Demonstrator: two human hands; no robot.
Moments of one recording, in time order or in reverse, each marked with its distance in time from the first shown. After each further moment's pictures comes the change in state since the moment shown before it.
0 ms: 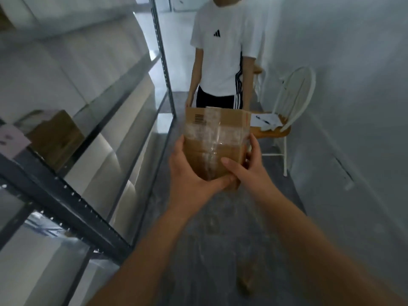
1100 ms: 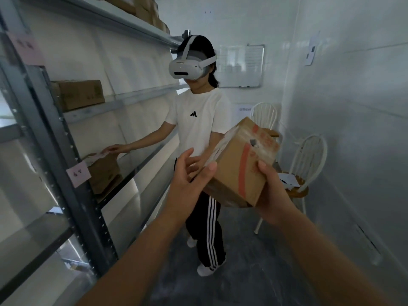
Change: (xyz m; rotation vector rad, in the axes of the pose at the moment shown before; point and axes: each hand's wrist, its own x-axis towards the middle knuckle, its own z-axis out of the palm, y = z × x) left_hand -0.009 0.084 -0.073 -0.306 0.031 0.156; right_hand -0.012 -0.091 0.005 0.501 -0.325 0.038
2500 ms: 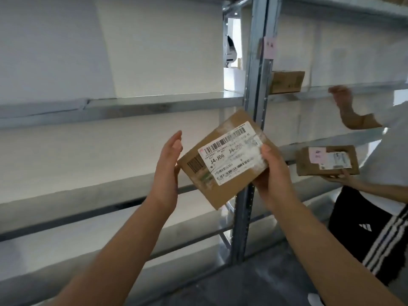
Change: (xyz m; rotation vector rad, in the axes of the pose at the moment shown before) left_hand -0.235 0.107 -0.140 0.155 1.014 0.010; right_hand -0.060 0.096 0.218 0.084 -0.649 0.227
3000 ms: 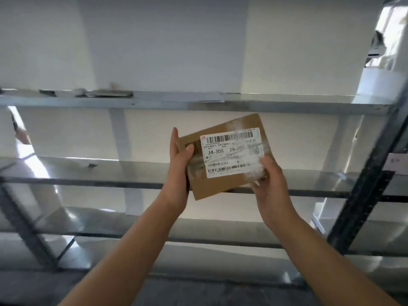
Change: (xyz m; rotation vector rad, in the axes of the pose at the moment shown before) left_hand -0.086 0.078 -0.237 -0.162 0.289 0.090; right_hand -0.080 0.119 0.243 0.031 -0.371 0.121
